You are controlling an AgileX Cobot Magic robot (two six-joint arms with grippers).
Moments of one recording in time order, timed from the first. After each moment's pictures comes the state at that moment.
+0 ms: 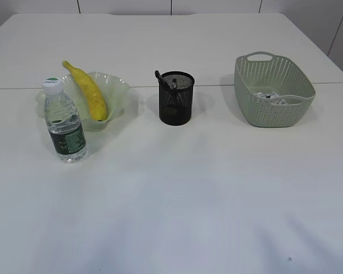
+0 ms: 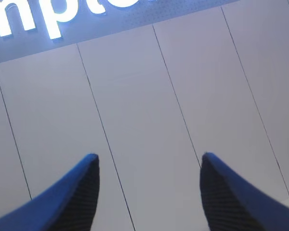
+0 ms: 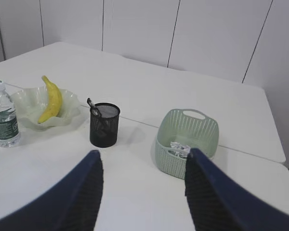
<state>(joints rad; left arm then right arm) -0.37 0.61 -0.89 -1.03 -0.20 1.40 0.40 0.26 -0.75 -0.21 0.76 0.01</state>
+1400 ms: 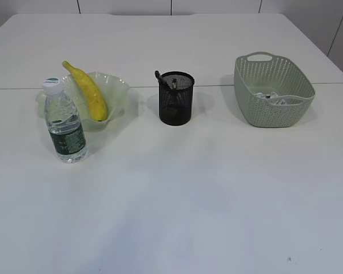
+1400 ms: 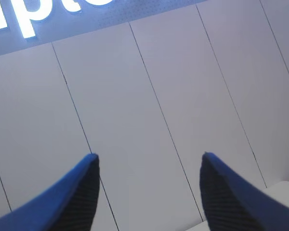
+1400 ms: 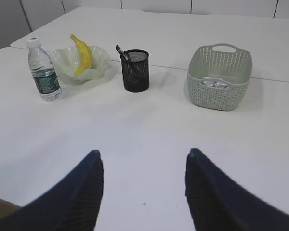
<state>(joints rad) -0.37 0.61 -0.89 -1.03 -0.11 1.41 0.27 -0.02 -0.70 0.06 1.12 -0.04</state>
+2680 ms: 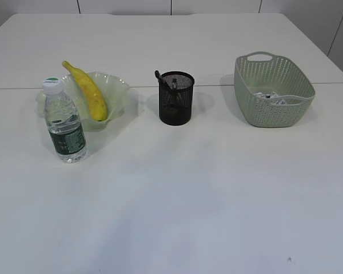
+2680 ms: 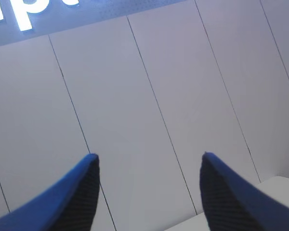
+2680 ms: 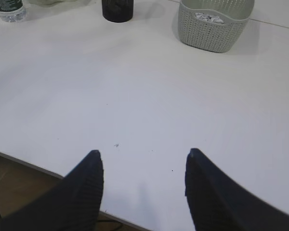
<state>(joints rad) -0.37 0.59 -0.86 -1.05 -0.11 1.41 0.26 -0.02 -0.51 0.00 1.15 -0.13</state>
